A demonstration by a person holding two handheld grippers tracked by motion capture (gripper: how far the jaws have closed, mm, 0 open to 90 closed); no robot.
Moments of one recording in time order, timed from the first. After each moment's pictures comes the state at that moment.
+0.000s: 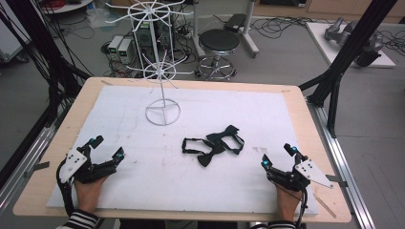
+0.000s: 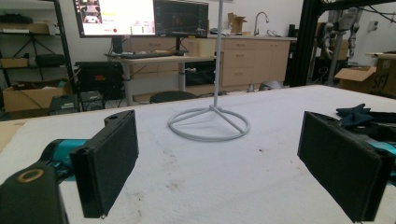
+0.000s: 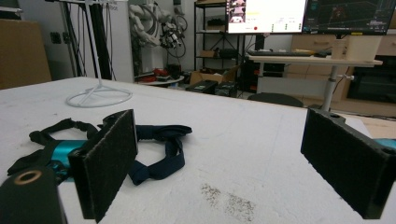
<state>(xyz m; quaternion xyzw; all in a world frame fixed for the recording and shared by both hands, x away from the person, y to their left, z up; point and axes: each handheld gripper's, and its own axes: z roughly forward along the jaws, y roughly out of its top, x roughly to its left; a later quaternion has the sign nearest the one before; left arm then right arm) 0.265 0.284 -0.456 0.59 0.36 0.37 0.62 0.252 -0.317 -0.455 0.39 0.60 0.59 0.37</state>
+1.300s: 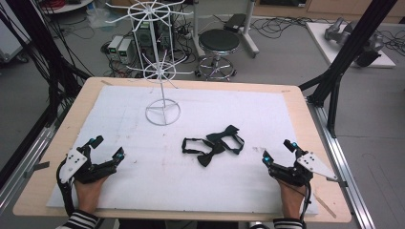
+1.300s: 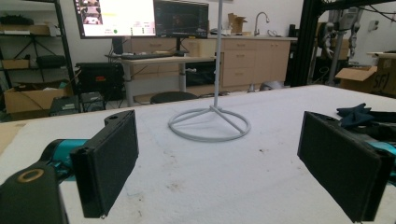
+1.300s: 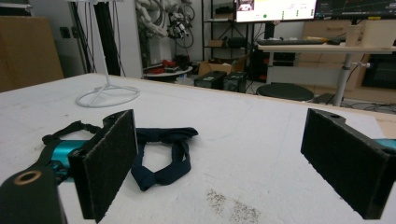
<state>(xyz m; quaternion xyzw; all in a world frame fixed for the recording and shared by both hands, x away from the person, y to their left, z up) 0.264 0.284 -0.456 0.59 0.36 0.37 0.62 0.261 -0.320 -0.435 0.39 0.62 0.59 0.33</state>
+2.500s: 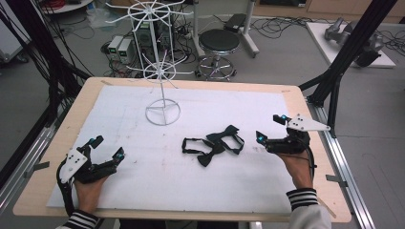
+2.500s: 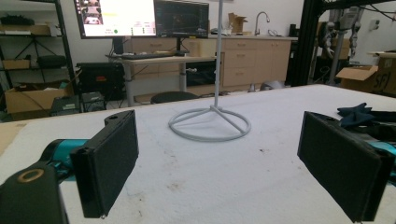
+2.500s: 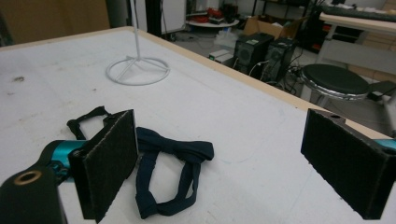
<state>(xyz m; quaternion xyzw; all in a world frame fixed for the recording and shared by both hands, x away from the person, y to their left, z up) 0.264 0.284 -0.456 0.59 0.36 0.37 0.61 0.327 -0.305 -0.360 0.32 0.75 0.52 0.26</state>
